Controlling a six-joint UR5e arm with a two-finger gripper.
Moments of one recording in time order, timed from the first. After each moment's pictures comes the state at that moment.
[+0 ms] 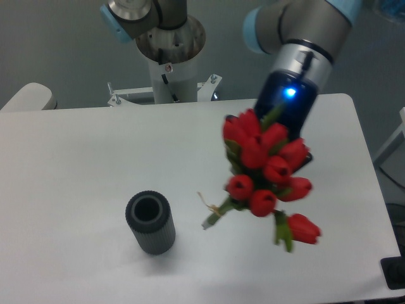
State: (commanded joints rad) arm 2.72 -1.95 -1.37 -0.69 0.58 0.67
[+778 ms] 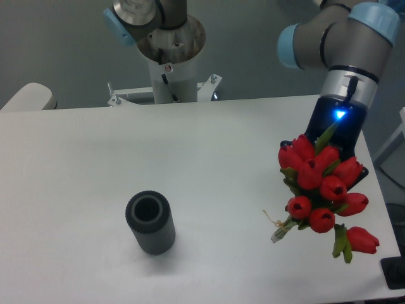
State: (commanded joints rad) arm 2.79 -1.97 -1.41 -0.70 0.61 0.97
